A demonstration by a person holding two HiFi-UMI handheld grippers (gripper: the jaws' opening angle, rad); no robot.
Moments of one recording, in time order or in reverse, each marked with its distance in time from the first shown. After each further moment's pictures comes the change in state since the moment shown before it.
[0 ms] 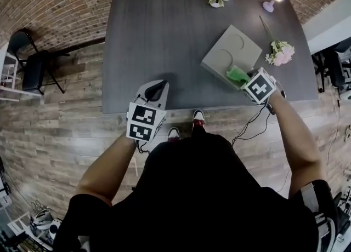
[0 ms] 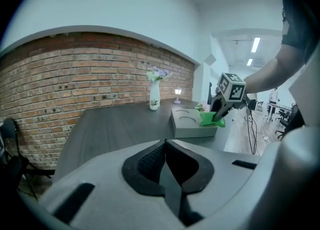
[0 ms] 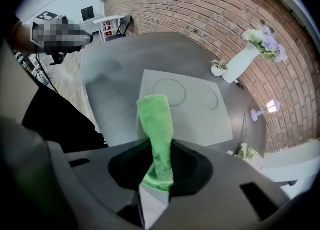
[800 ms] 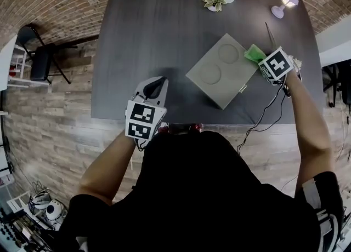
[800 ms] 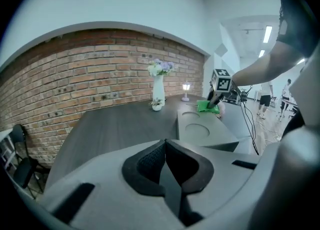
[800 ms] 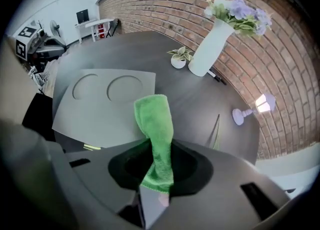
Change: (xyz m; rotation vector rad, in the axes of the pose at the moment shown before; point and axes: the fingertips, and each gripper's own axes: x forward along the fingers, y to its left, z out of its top) left arm 0.086 -0.015 0.044 -0.019 0.065 0.122; right arm 0.044 -0.203 -0.005 0.005 -0.033 -0.037
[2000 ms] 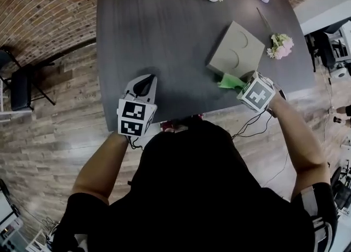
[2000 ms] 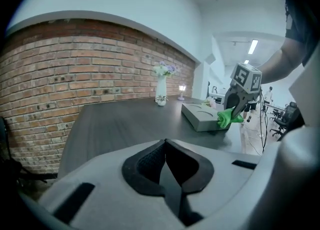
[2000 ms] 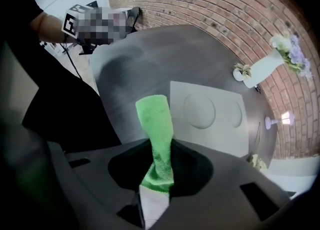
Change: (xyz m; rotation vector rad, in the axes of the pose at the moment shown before) left arm -0.042 0.122 -0.067 0.023 -0.042 -0.186; right arm -0.054 0.261 0.058 -0.093 0.128 0.163
